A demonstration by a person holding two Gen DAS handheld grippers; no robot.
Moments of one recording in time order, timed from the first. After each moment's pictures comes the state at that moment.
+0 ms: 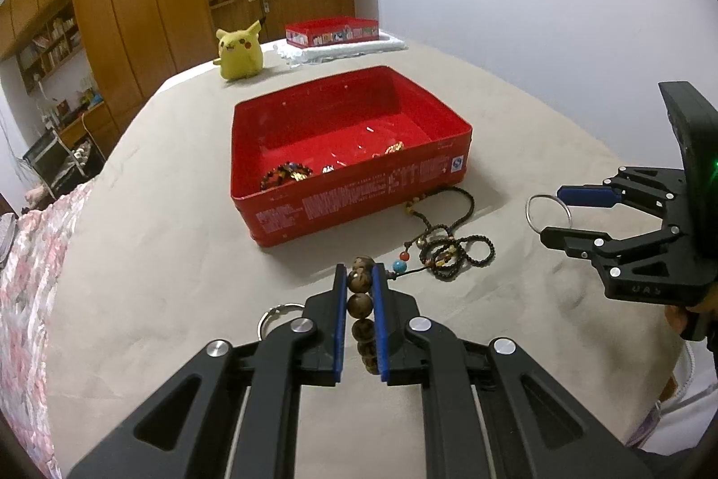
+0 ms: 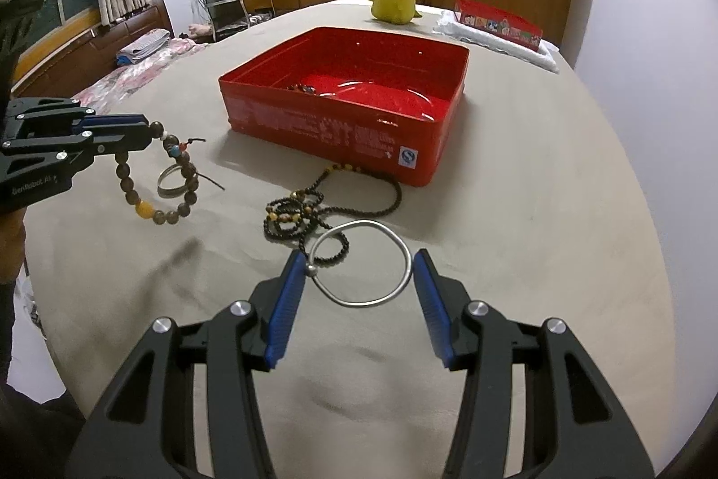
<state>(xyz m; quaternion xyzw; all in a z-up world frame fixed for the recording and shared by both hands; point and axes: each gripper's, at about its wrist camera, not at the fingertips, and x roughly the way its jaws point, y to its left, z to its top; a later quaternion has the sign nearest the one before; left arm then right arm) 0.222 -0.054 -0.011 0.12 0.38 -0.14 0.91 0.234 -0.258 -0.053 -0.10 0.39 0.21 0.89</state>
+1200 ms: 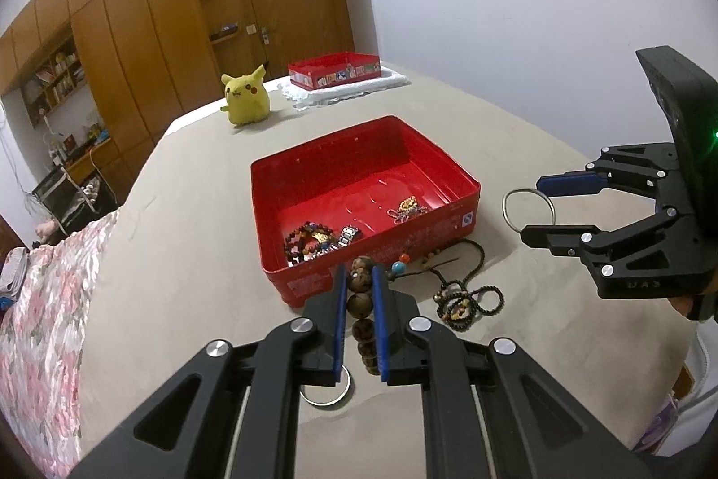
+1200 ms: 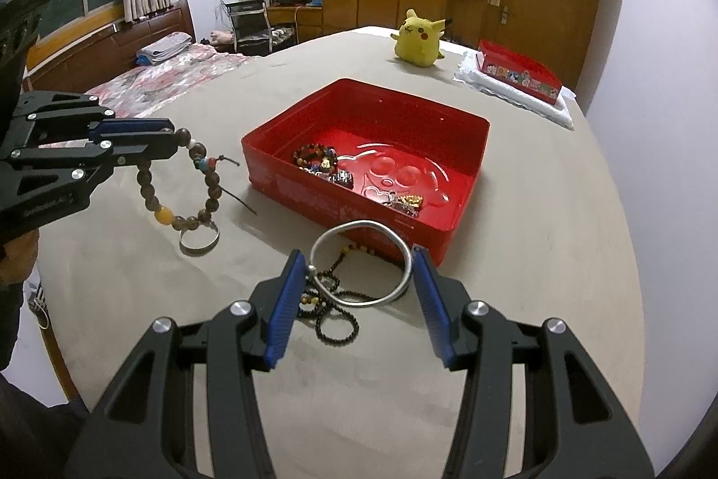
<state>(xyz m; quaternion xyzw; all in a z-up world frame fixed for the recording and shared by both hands) 0.241 -0.052 0.033 0.14 0.34 -0.15 0.92 0.261 -0.232 0.001 -0.13 0.36 0.24 0.89</state>
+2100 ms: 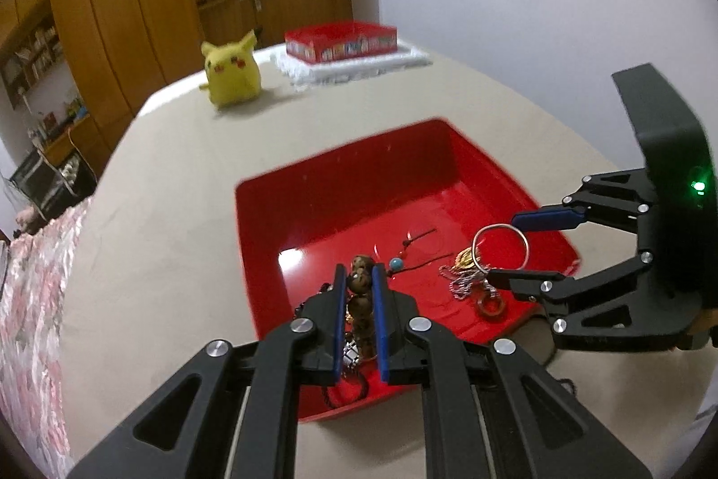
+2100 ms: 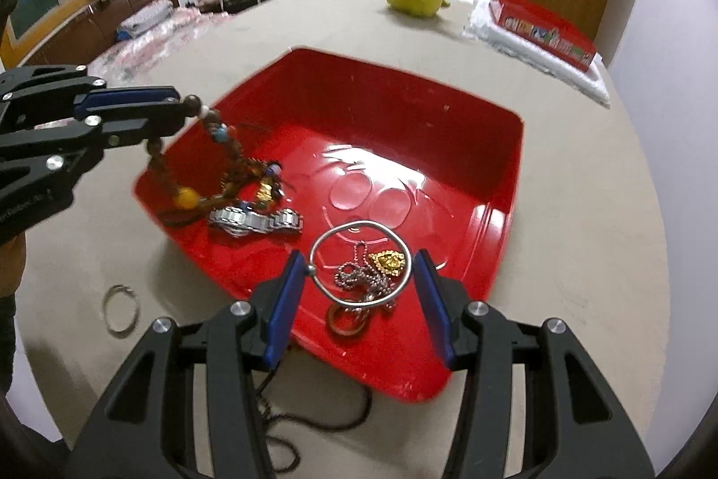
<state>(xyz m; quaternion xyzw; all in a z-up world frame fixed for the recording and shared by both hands) 0.404 -0.053 -0.003 0.12 0.40 -0.15 0.89 0.419 -0.193 -0.046 -0.13 0.45 0.23 0.85</state>
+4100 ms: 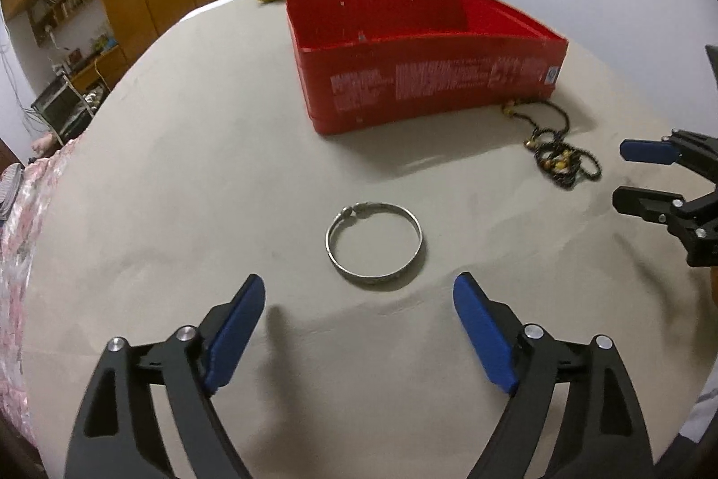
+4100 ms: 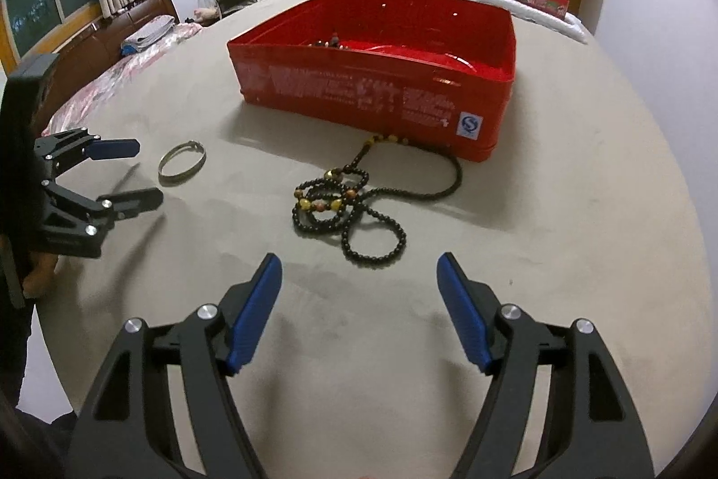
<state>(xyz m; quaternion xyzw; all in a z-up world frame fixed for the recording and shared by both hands) 0.245 0.008 -0.099 0.10 0.46 -0.10 0.88 0.254 -0.219 -0.093 -0.08 0.44 0.22 0.87</state>
